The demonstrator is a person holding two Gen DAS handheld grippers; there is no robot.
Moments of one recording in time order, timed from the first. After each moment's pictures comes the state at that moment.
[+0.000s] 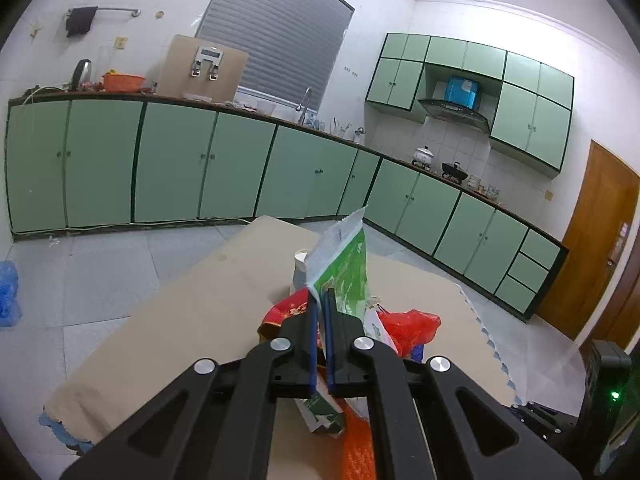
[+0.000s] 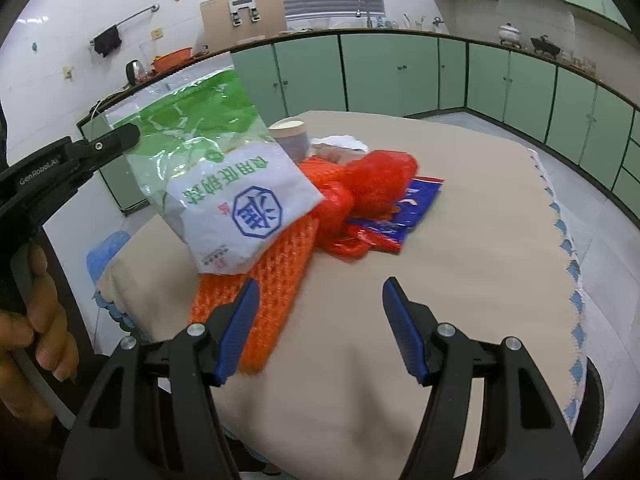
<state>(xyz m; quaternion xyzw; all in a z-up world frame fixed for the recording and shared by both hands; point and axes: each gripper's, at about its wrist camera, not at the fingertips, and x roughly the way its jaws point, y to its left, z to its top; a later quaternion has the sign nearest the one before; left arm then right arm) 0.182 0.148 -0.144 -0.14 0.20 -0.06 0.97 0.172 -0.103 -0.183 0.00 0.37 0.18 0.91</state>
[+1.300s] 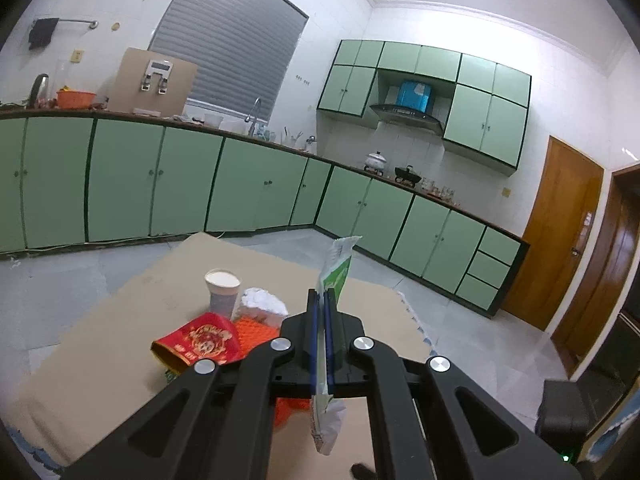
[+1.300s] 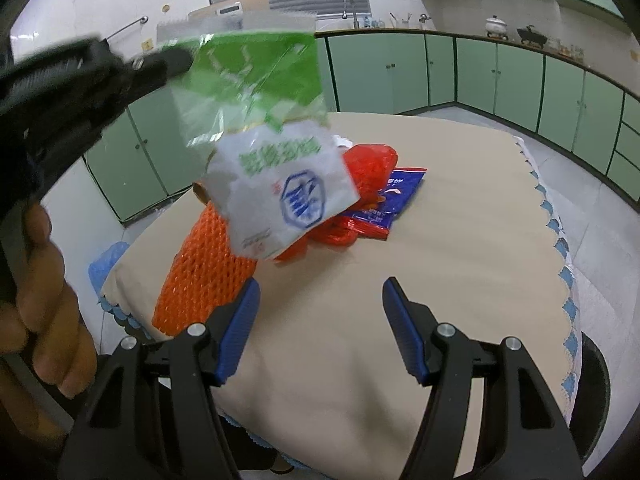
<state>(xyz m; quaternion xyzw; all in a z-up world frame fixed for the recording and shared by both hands) 0.189 0.081 -0.126 -0.13 0.17 -0.13 0.97 0.159 -0.125 -0.178 0.03 0.37 0.16 0.91</state>
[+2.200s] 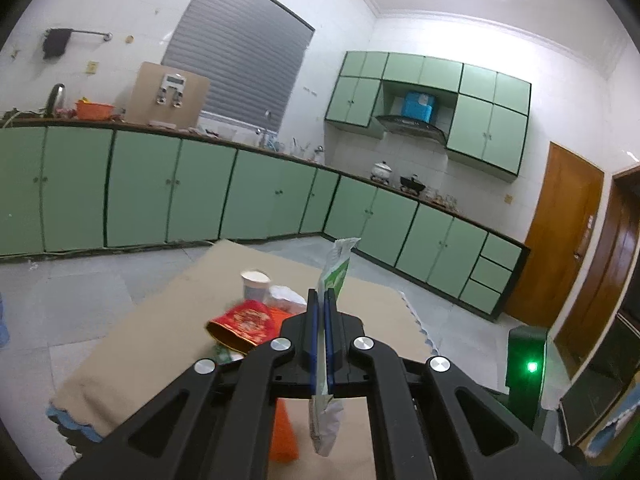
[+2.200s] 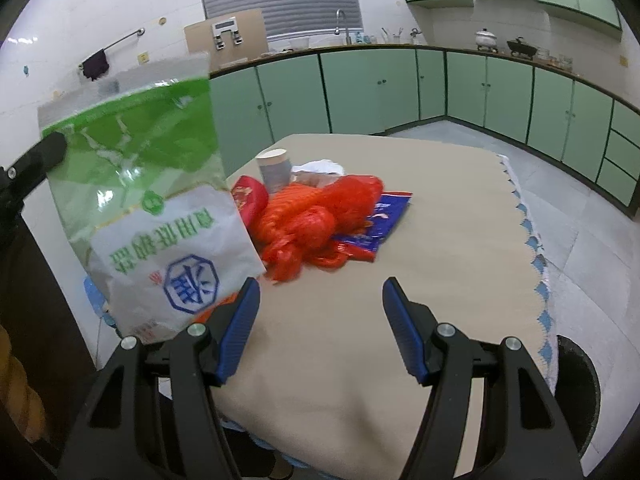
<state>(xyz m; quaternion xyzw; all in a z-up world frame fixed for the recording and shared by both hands) 0.108 0.124 -0.098 -0.13 0.15 -0.12 0.97 0.149 -0.121 -0.152 0.02 0.35 0.15 0.92</state>
